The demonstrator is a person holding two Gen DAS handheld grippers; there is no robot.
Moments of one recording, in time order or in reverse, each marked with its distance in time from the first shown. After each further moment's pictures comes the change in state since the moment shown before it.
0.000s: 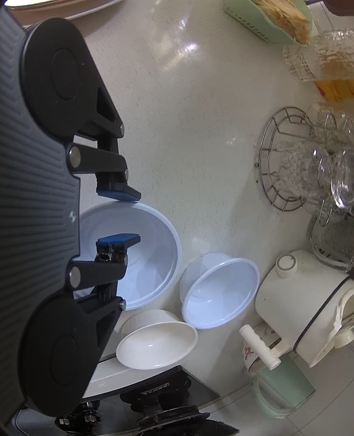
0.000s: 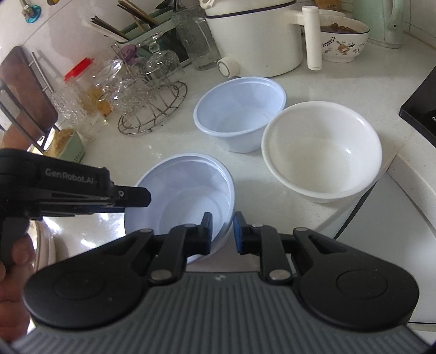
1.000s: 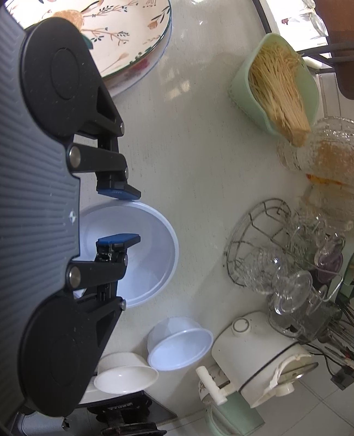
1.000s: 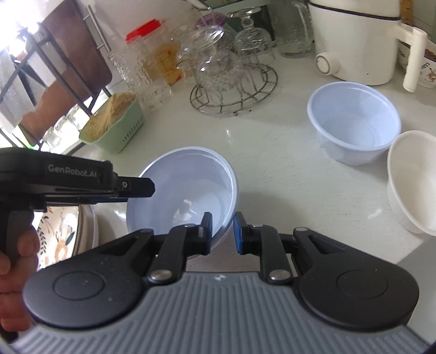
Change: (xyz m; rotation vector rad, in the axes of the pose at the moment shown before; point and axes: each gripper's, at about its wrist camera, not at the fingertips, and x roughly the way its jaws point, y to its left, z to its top) left arm -0.048 0.094 -0.004 -0.136 -0.084 0.082; right arm 0.030 0.087 0.011 -0.190 0.108 0.140
